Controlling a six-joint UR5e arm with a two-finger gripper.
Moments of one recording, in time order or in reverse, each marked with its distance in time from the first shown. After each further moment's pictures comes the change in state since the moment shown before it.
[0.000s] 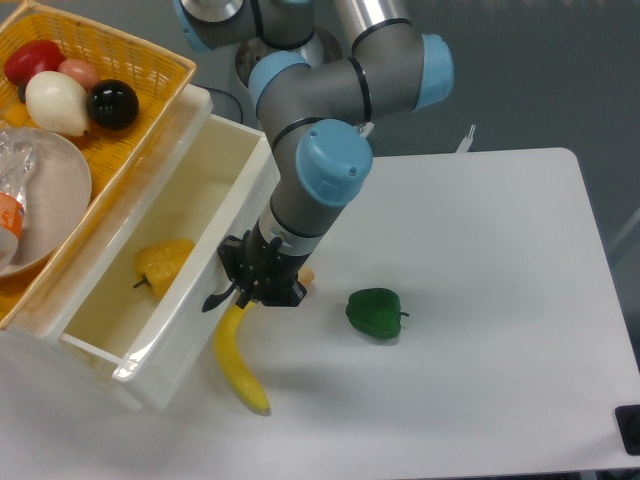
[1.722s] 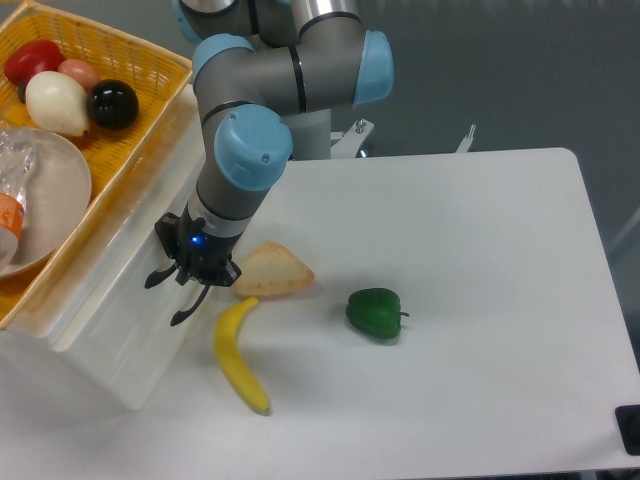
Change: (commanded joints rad) arm -0.112 0.048 -0.049 0.005 -0.002 -0.063
